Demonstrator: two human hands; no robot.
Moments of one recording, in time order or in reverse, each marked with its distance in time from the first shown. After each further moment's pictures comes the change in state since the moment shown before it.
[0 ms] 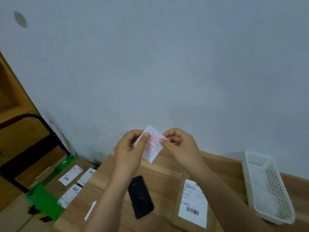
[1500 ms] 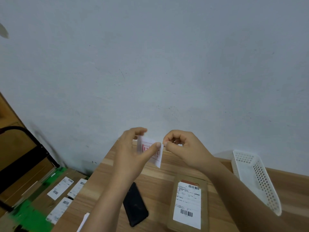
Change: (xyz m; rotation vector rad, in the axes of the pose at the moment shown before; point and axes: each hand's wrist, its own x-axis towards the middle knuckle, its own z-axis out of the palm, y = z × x) left_hand -0.005 0.024 0.016 0.343 -0.104 0.173; right_hand -0.007 -0.025 -0.048 -0.214 -0.138 -0.113
